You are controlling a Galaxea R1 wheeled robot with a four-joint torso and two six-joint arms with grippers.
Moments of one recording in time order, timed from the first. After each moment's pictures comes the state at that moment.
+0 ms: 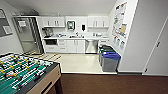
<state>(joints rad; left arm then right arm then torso) 1.44 2.79 -2.36 0.01 -0.01 0.03 -1.56 2.79 -2.29 -0.05 0.08 0.11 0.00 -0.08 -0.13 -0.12</state>
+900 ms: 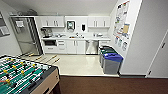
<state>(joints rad) 1.45 2.80 -2.36 0.01 -0.01 0.03 -1.56 2.79 -2.29 -0.05 0.08 0.11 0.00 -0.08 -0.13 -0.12</state>
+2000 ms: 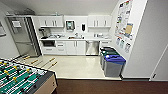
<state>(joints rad) 1.45 2.80 -2.36 0.01 -0.01 0.03 -1.55 2.79 -2.29 -0.05 0.08 0.11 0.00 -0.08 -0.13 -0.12</state>
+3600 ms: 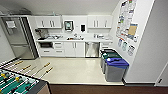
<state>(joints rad) 1.45 2.78 -2.32 0.00 -0.02 0.03 -1.55 2.79 -2.29 -0.05 0.08 0.11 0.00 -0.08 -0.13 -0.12</state>
